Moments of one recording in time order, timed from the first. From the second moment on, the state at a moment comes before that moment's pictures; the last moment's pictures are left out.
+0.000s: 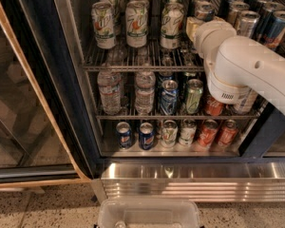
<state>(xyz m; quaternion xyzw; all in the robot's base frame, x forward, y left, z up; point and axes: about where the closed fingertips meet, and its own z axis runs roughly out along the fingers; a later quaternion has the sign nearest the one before) 0.712 -0.188 0.979 -0.02 0.72 -0.03 0.70</state>
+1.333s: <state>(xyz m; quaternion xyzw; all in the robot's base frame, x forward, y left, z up) 0.688 -0.187 0.996 -0.03 0.72 0.00 0.69</state>
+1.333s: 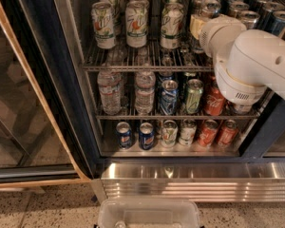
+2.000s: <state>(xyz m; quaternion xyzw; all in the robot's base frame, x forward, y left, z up) 0.673 -0.170 1.016 -0.05 0.72 0.02 0.70</state>
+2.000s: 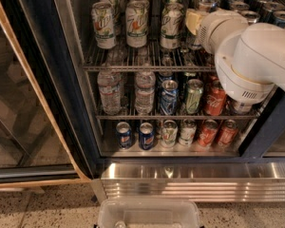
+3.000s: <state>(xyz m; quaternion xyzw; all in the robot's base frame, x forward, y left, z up) 0.647 -0.155 1.035 -0.08 0.72 0.04 0.69</state>
